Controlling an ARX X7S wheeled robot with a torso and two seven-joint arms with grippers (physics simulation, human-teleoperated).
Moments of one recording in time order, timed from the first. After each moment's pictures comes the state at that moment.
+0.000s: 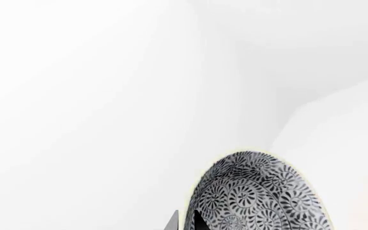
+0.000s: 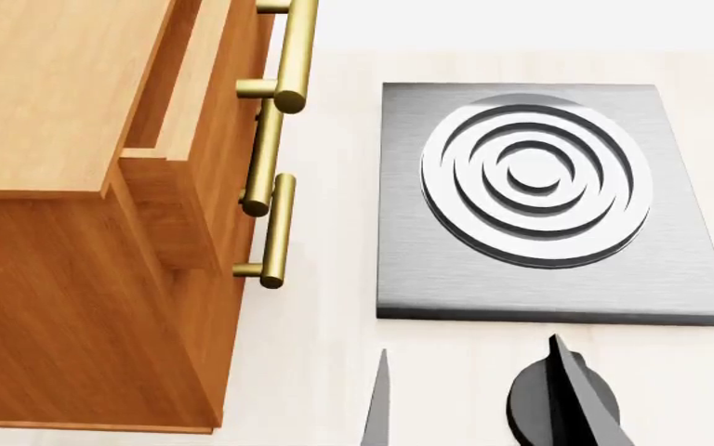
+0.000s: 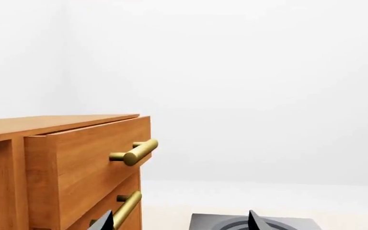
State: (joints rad) left arm -2.21 -0.36 1.11 -0.02 -0.97 -0.81 -0.17; right arm -0.05 0.53 -0.42 -0.83 0.24 0.07 0.54
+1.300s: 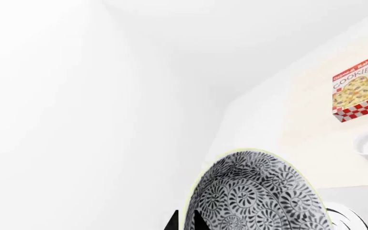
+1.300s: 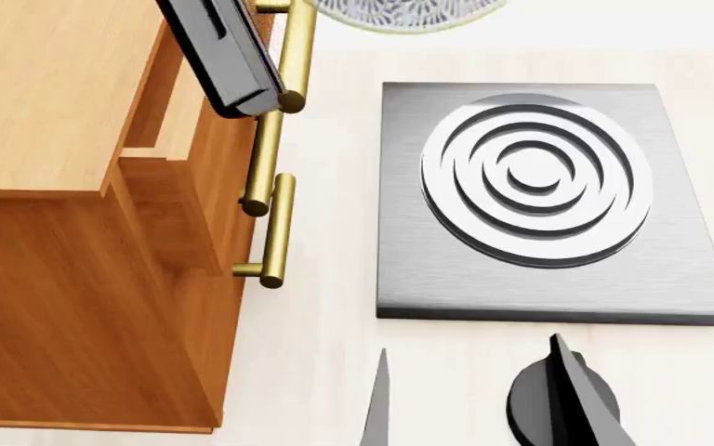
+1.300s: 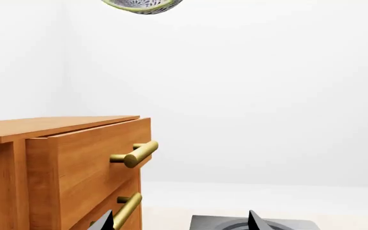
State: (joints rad) left arm -2.16 -0.47 1.10 0.28 -1.07 -0.86 -0.05; right arm -0.05 0.54 -0.42 -0.83 0.24 0.07 0.55
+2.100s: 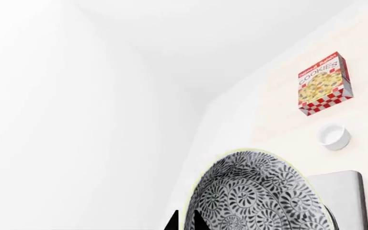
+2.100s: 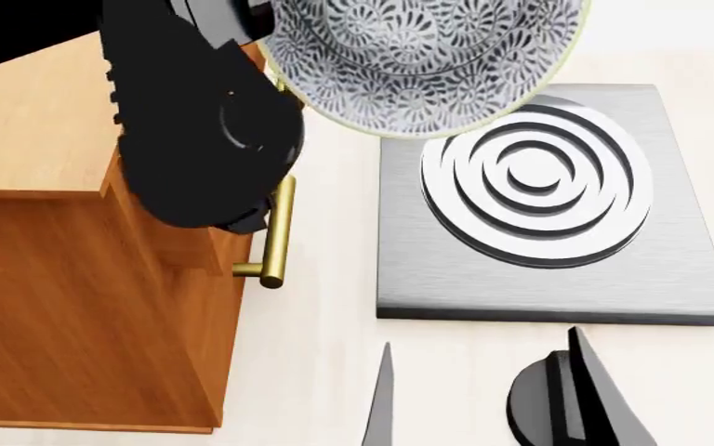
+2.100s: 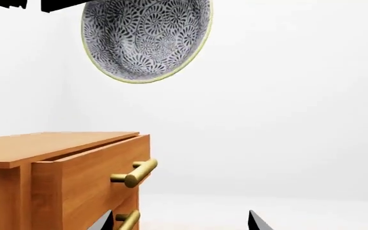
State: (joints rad) left arm -2.11 -0.50 1.11 0.37 -1.09 -0.86 -0.03; right arm -0.04 0.56 -0.42 -0.93 0.23 0.12 0.58
